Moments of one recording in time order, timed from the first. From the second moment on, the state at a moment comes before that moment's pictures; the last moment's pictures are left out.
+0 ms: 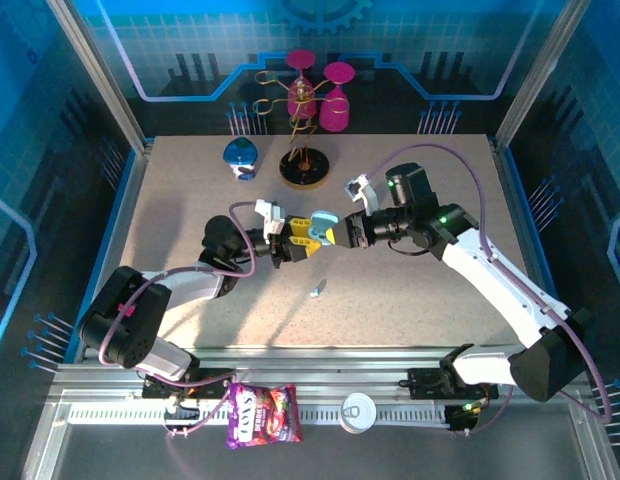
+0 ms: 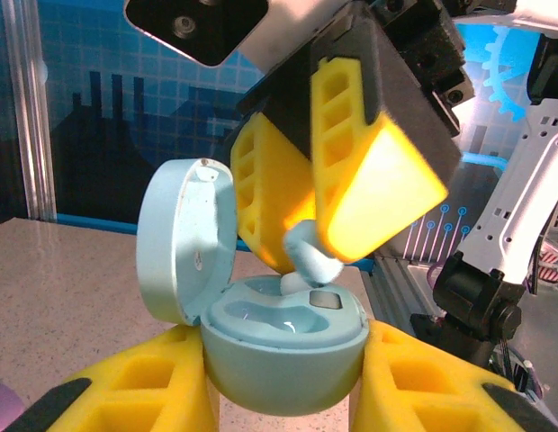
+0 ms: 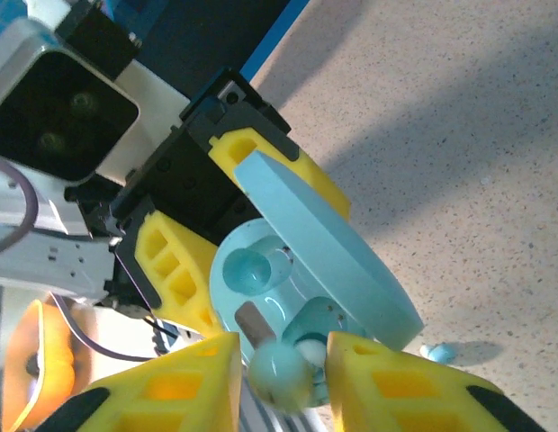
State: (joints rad) left arm -0.42 1.49 0.58 1.16 1.00 -0.32; right arm 0.52 1.30 1.23 -0.64 -0.68 0.28
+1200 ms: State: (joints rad) left arm -0.37 1.53 0.54 1.23 0.78 -0.26; right arm 0.46 0.97 0.97 -0.48 -0.55 0.35
